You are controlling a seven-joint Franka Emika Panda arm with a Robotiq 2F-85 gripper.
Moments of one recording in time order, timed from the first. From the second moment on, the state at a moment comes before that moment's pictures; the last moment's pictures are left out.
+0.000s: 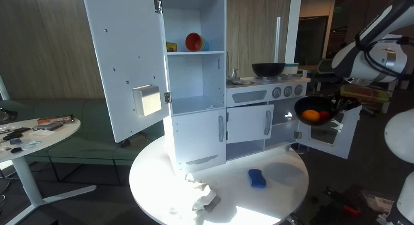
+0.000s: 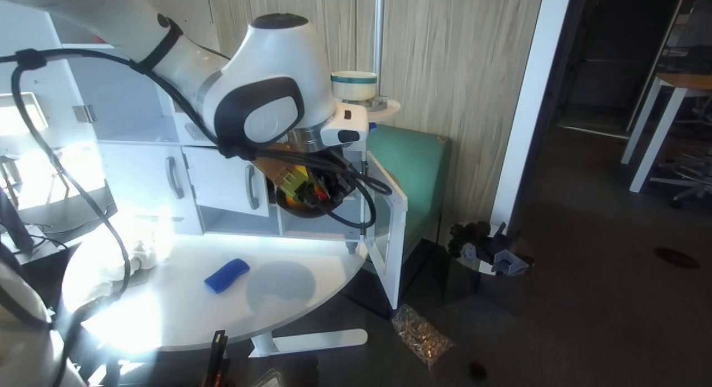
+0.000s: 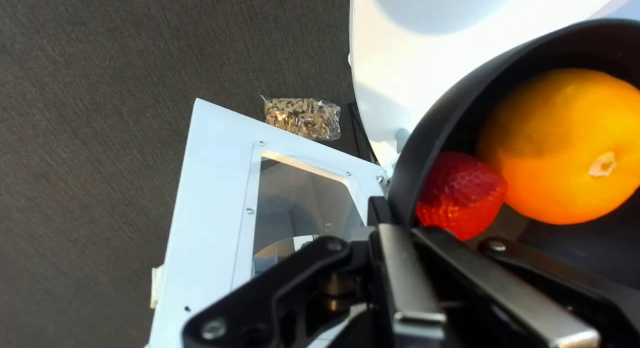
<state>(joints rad) -0.55 -0.40 -0.19 -2.74 0.11 2.74 0.01</state>
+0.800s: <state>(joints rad) -0.39 -1.02 -0.13 -2.74 0.02 2.26 0.08</state>
